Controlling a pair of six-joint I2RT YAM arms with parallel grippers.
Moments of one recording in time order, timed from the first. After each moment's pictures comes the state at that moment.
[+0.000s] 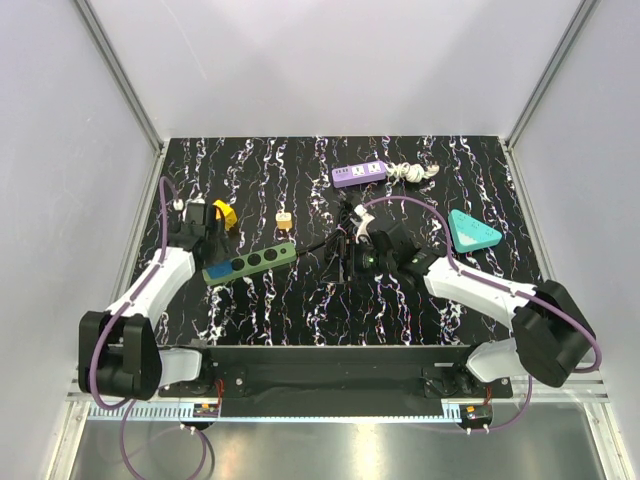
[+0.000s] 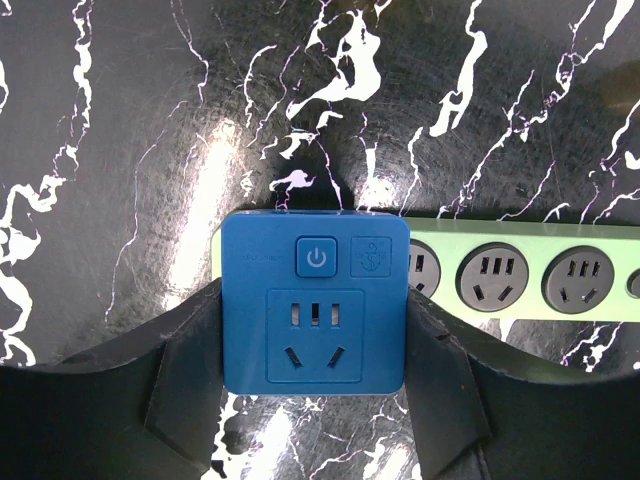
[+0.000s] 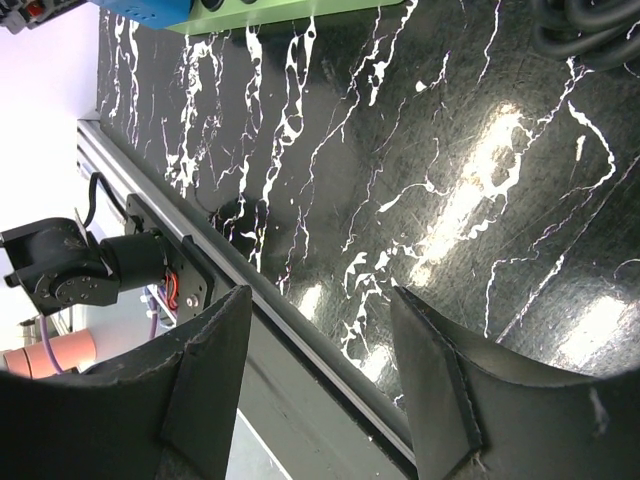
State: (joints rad) left arm -0.12 1.28 0.81 -0.55 -0.21 -0.46; right arm 0.74 1.38 0.81 -0.08 -0.34 0.71
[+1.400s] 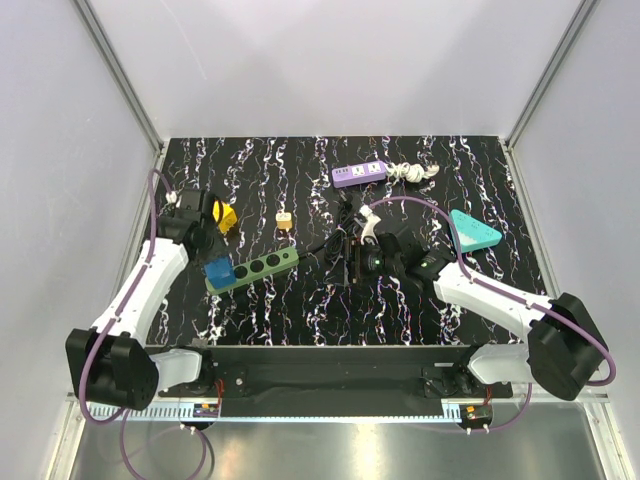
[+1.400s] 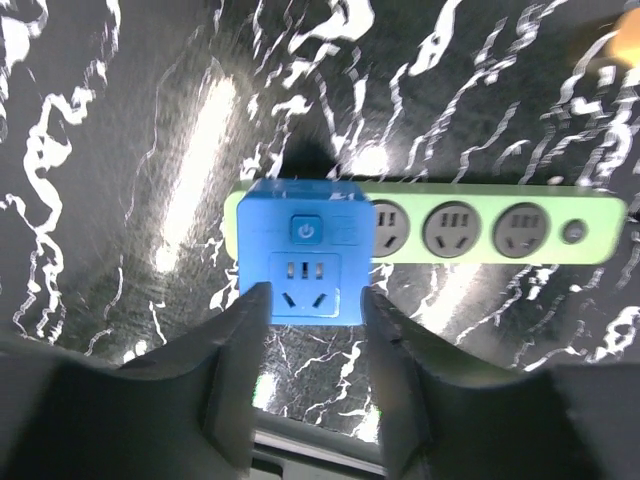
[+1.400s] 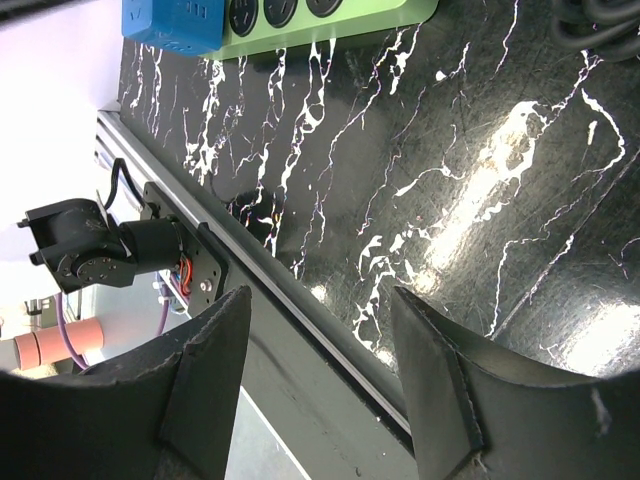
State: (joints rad) left arm -0.16 1.21 1.01 -0.91 -0.21 -0.56; right arm 0.74 1.29 0.79 -0.11 -0.36 0.71
